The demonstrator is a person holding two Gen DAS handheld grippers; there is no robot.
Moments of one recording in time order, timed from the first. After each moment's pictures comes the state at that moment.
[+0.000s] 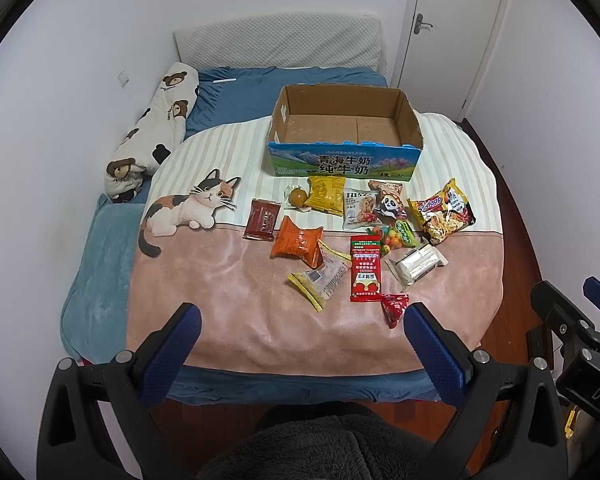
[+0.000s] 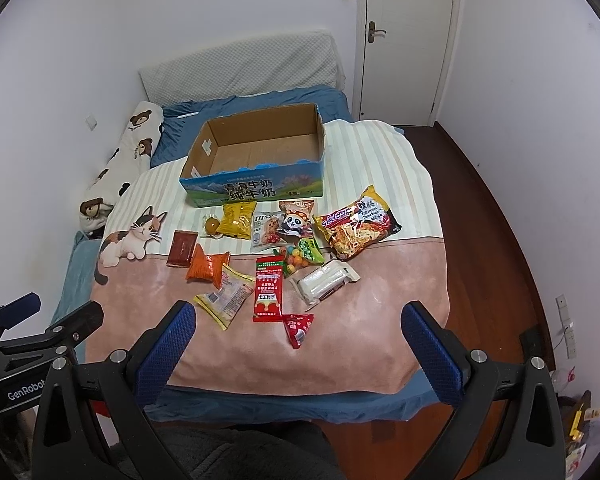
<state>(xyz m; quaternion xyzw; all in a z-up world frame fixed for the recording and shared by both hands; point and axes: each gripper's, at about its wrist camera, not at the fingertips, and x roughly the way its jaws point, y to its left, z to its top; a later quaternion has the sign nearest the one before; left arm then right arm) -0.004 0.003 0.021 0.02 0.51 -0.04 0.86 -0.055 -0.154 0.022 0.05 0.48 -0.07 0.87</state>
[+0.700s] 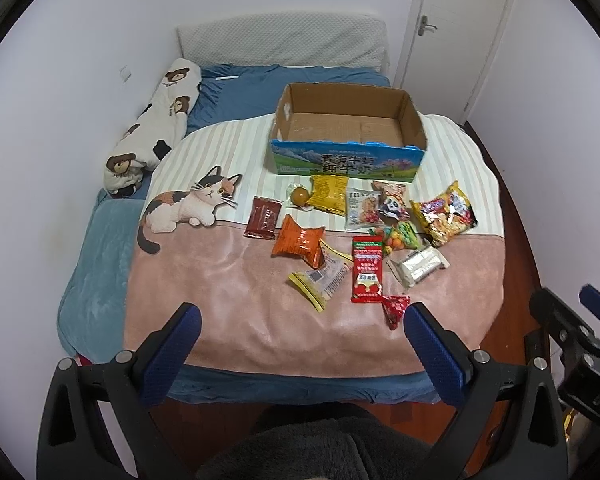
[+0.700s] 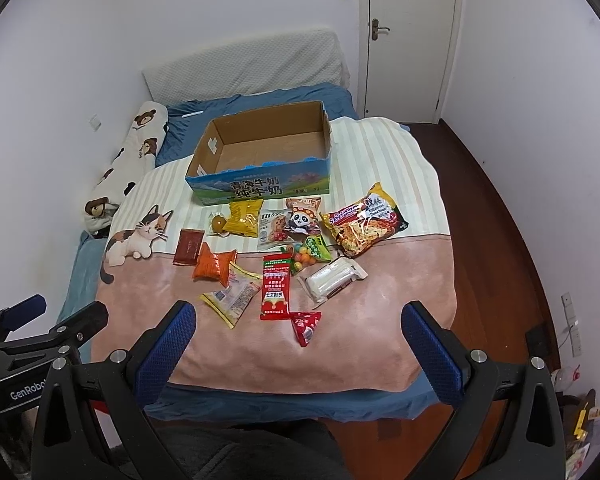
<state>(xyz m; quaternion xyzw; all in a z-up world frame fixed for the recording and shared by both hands) -0.002 0.013 0.013 0.01 0.52 -0.03 0.86 -0.055 -0.149 0.019 0.06 0.48 -0.06 0.87</state>
